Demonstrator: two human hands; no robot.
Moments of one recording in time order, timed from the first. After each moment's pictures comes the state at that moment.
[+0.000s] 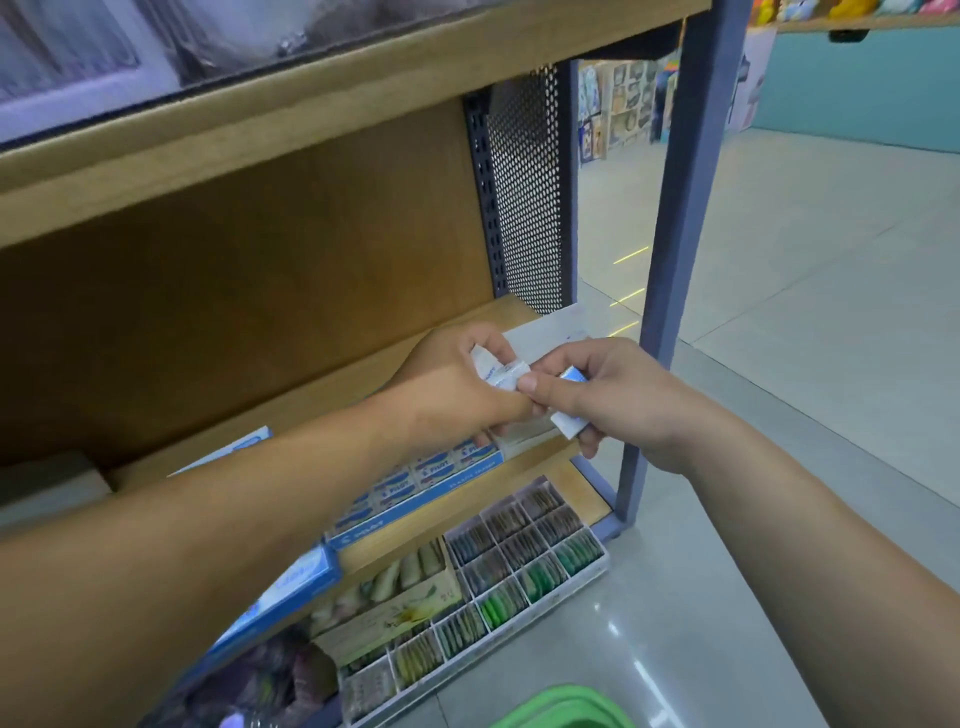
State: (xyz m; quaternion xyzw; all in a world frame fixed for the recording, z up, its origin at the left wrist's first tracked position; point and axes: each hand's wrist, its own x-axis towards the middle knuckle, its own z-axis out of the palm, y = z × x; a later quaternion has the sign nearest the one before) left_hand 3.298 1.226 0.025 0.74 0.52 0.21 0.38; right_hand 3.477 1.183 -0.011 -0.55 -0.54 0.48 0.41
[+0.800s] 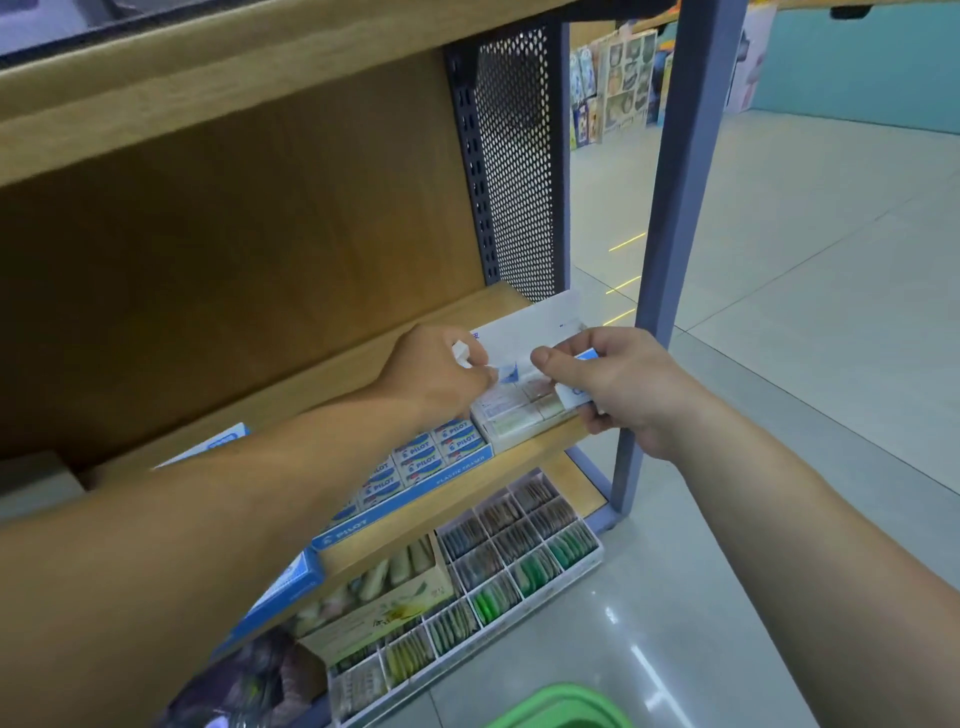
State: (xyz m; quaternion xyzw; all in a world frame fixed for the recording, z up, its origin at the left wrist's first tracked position) left_hand 3.300 1.270 -0.016 0.74 0.58 0.21 0.28; right_hand 3.483 1.200 -0.024 -0.64 -0.40 0.46 0.45
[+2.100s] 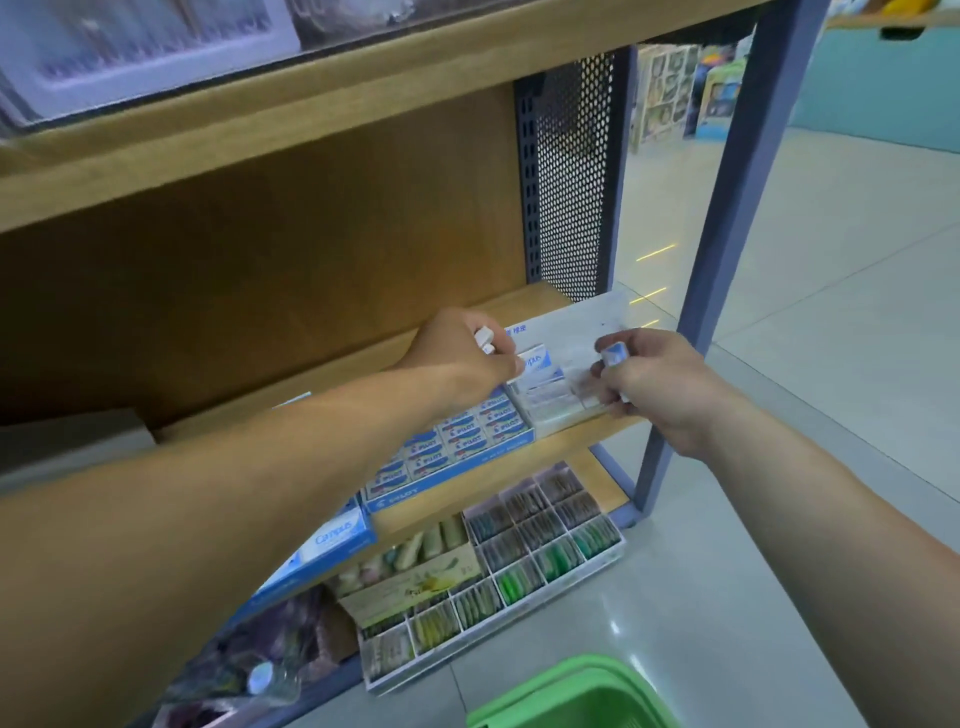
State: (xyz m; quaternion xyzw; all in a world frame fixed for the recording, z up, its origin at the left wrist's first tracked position) left_hand 3.273 1.245 0.011 0.70 0.59 0.24 0.32; right_hand 3.469 1.196 -0.024 -0.65 -0.39 0.47 0.46
